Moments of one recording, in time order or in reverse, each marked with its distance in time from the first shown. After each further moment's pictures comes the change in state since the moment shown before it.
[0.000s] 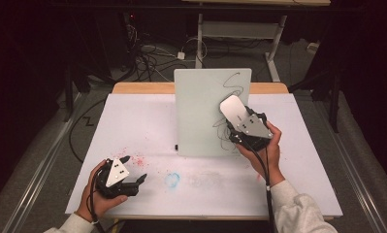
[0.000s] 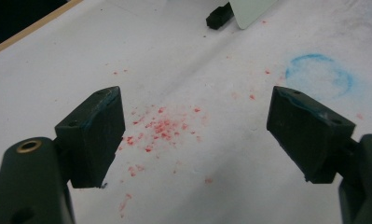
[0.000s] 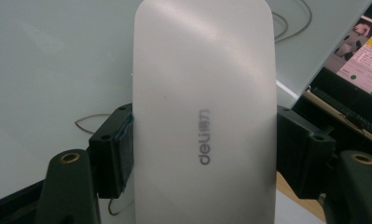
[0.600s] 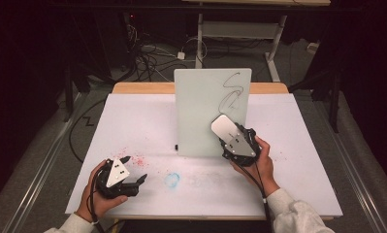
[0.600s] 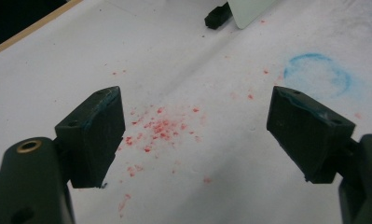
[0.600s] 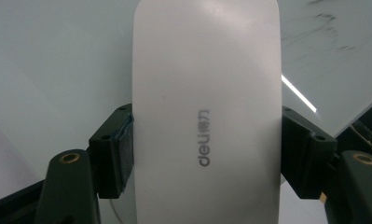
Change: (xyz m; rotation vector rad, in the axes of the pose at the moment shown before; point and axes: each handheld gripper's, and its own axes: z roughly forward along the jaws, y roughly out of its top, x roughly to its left) left arm -0.001 0.001 -0.001 0.003 -0.001 0.007; right arm 0.043 -0.035 0.001 0.059 0.046 -0.153
